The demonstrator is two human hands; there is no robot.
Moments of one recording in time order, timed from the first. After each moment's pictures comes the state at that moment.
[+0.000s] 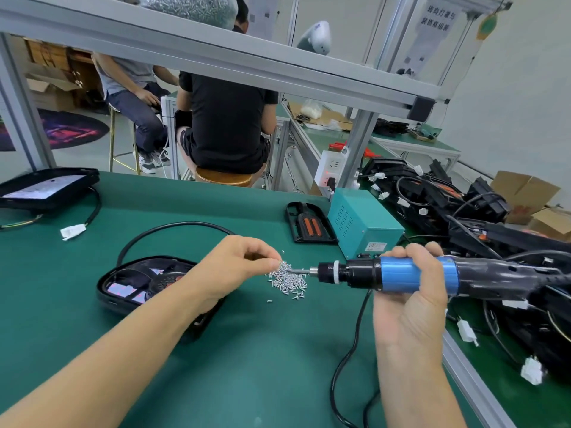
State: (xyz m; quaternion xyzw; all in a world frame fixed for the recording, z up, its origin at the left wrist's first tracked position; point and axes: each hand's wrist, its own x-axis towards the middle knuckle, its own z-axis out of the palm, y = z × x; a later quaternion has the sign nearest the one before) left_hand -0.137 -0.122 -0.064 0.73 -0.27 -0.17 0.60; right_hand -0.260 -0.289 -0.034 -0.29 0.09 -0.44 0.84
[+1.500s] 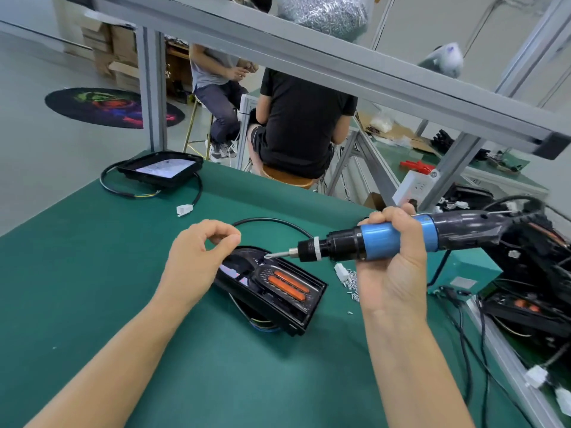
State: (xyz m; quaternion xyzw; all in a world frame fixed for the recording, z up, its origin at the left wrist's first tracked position) left_hand -0.125 0.028 -0.099 0.77 -0.05 0.13 0.63; right_hand -0.180 -0.170 -0.017 -0.33 -0.01 -0.27 0.90
